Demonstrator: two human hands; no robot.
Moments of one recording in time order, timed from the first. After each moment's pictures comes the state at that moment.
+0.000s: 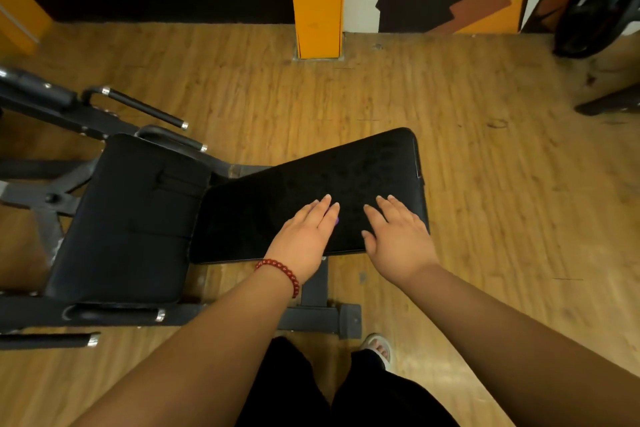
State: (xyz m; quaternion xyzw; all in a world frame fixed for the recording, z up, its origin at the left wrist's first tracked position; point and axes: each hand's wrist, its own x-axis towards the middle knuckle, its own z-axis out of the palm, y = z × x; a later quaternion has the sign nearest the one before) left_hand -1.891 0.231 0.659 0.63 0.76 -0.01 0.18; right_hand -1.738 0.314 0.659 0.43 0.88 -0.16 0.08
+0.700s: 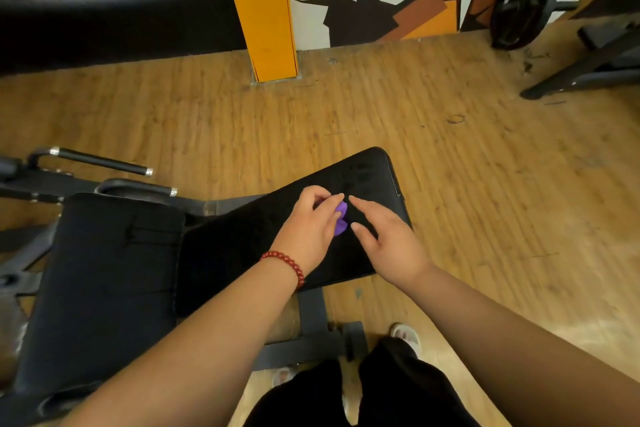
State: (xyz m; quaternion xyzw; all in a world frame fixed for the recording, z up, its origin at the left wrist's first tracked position) left_hand -1.917 0.303 0.679 0.64 0.70 0.22 0.23; right_hand -1.755 0.342 0.678 0.47 0.79 -0.37 -0.14
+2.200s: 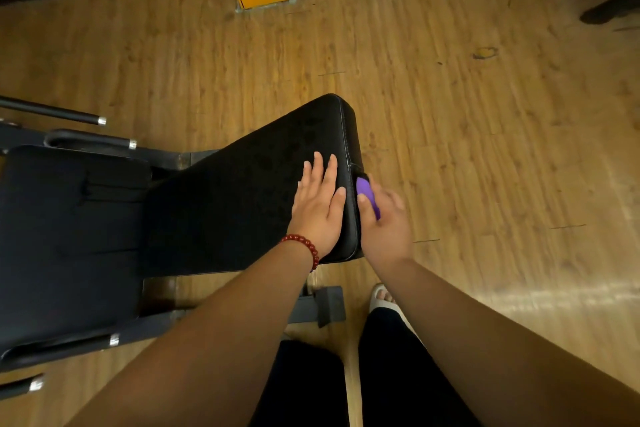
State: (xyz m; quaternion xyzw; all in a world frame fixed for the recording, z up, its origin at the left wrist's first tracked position) left_hand -1.787 0.398 0.543 0.51 0.77 0.16 0.34; right_hand -1.669 0.420 0.536 0.61 0.60 -0.47 -0.20
